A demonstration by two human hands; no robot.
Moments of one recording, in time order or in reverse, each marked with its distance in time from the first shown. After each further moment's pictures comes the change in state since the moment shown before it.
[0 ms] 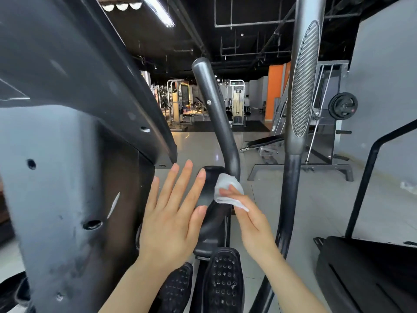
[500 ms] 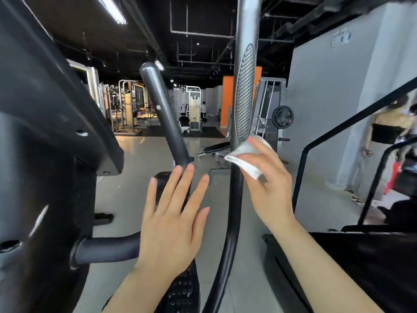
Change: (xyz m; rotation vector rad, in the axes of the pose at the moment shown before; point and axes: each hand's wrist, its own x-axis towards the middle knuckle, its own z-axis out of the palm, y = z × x) left_hand 0.022 0.074 0.013 -0.087 0.098 0.086; right_hand 0.018 -0.073 -0.099 -0.554 0.351 -0.511
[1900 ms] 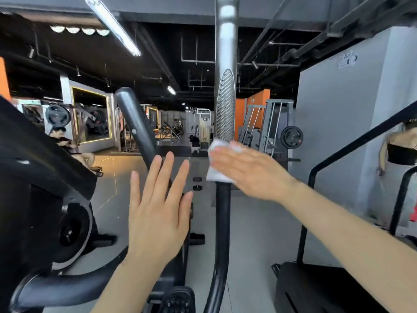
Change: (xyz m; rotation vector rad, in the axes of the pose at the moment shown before) left_hand 0.071 0.015 0.027 0.099 0.158 -0.121; right_hand 0.108 0.096 -0.025 -0.783 -0.521 -0.918
